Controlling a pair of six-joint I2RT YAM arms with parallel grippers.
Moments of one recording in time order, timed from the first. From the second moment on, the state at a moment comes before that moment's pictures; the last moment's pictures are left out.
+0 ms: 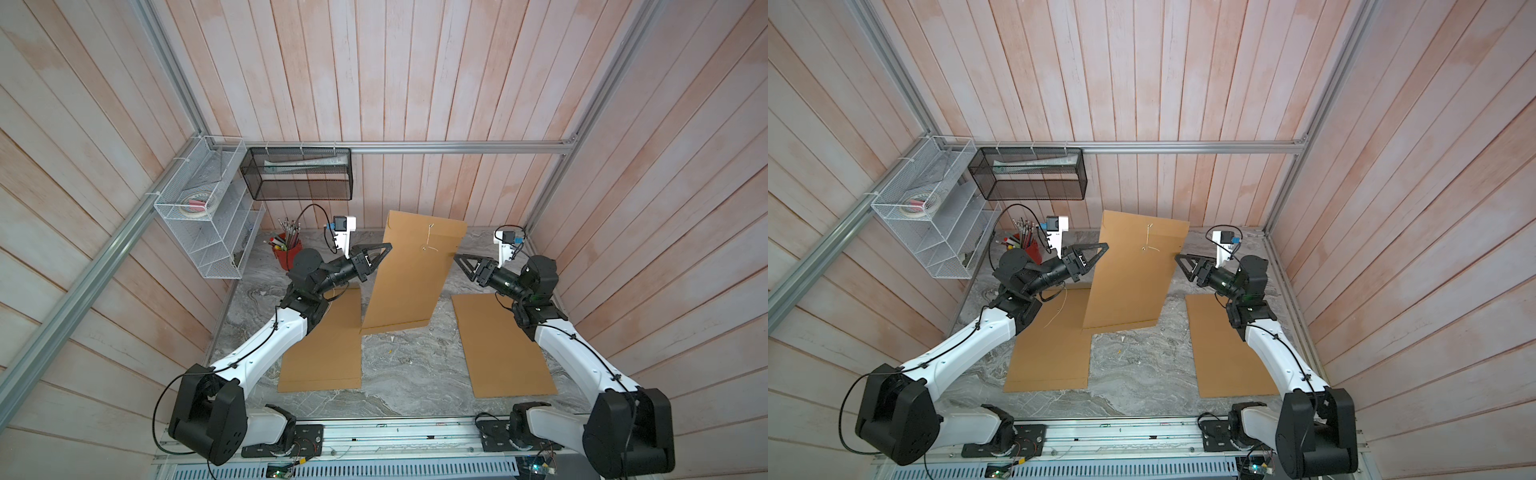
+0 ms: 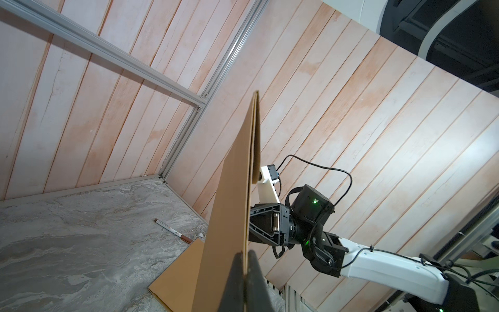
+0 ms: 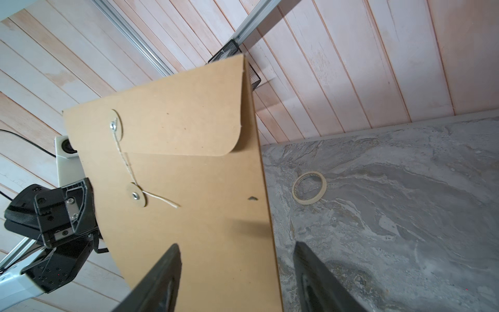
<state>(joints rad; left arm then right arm) -0.42 1.34 0.96 0.65 0.70 -0.75 0.11 1.22 0.77 0.41 -0.78 0.69</state>
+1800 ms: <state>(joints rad) -0.39 1.31 0.85 0.88 0.76 -0.93 0.12 1.38 0.89 0.69 -1.11 0.69</state>
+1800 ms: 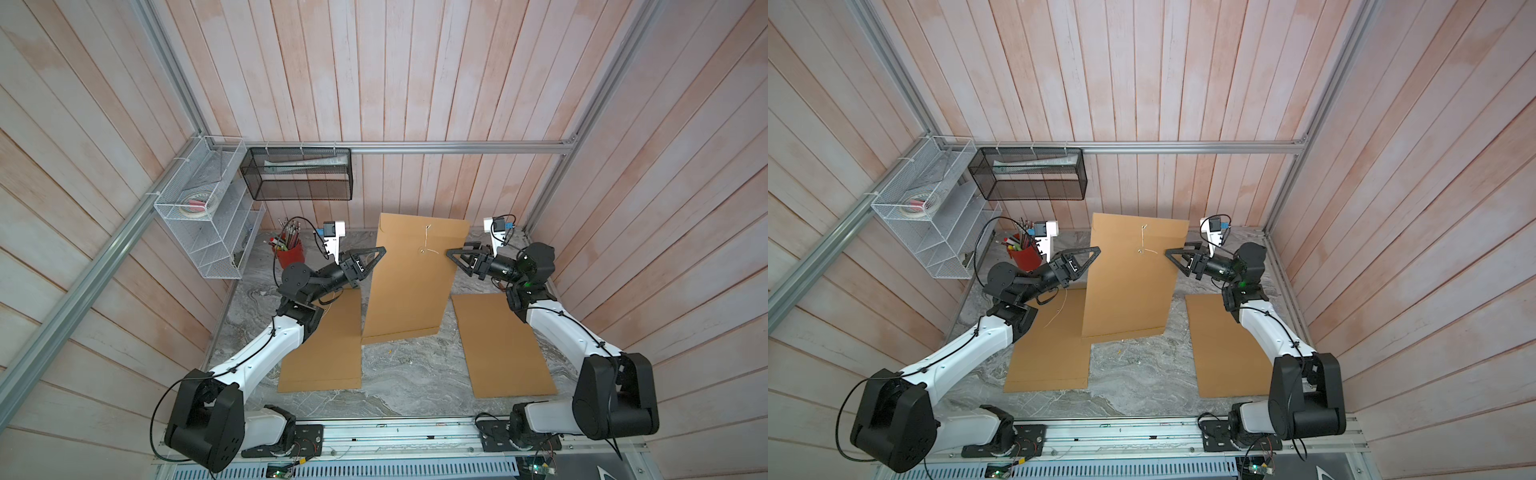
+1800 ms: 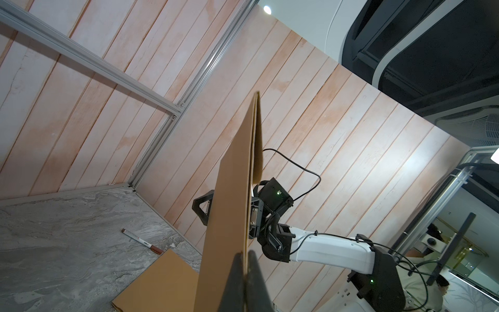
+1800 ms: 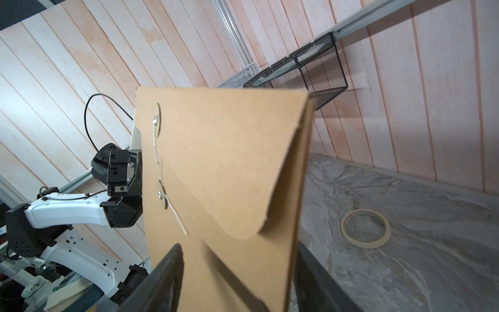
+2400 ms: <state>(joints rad) -0.34 1.33 0.85 0.86 0.78 -0.92 0.16 1.30 0.90 0.66 -1.19 0.66</state>
